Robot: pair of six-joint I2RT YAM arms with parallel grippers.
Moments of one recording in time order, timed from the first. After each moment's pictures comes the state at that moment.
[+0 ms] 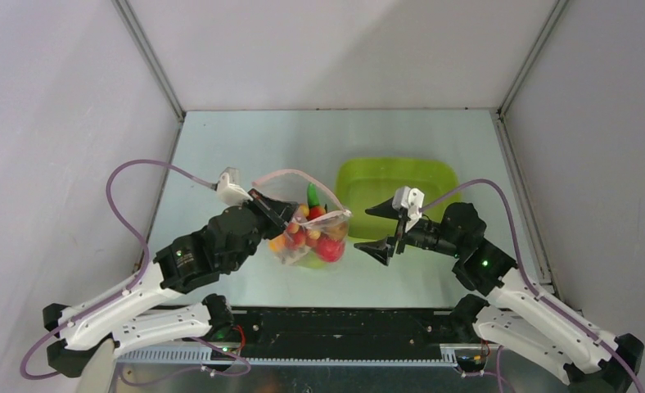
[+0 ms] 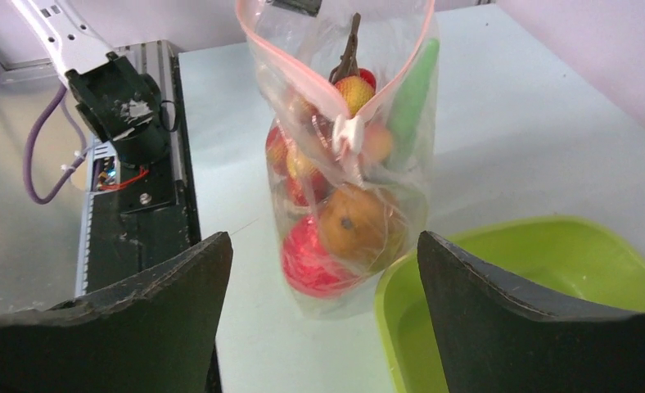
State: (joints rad) left arm -1.07 0.76 0.94 -0.54 -0.62 -1.15; right arm 0.76 0.70 0.66 -0.02 -0.48 -0.05
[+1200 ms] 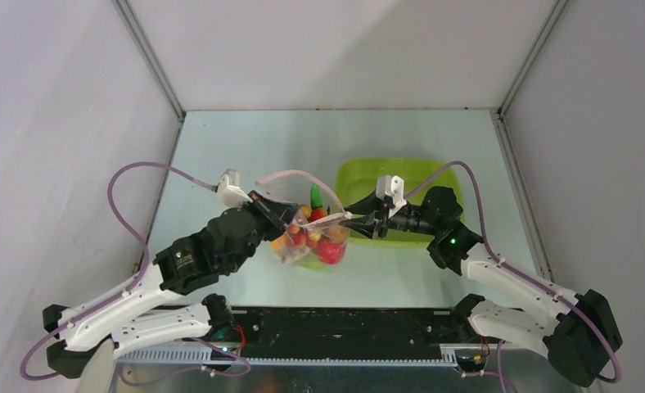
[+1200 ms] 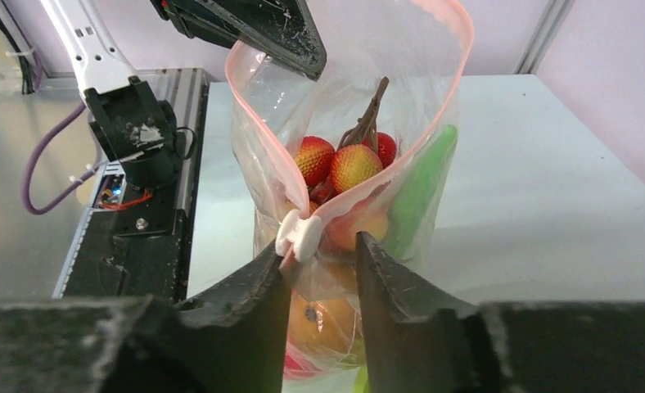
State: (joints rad) left arm -1.07 0.74 0.92 -0.53 -0.60 -1.17; right arm 0.69 1.00 0.63 0.45 -0.72 -0.04
